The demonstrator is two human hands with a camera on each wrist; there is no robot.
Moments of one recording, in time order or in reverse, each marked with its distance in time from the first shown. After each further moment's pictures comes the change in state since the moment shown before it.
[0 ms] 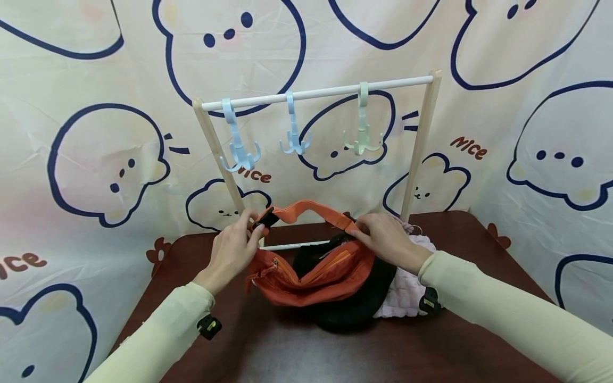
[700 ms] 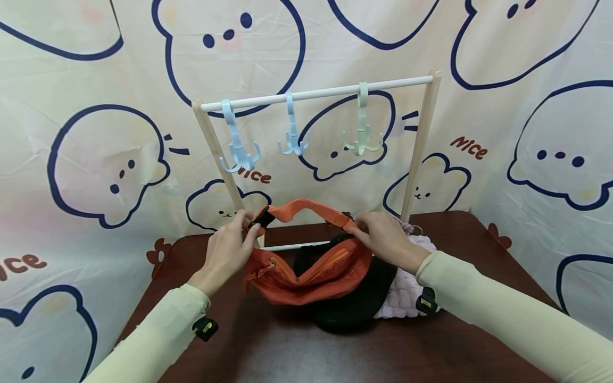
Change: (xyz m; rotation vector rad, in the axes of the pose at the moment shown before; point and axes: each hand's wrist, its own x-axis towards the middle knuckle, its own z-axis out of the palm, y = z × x) left_hand -0.001 -0.003 -0.006 0.005 0.029 -0.023; right_hand 0.002 -0.003 0.000 0.033 0.020 0.024
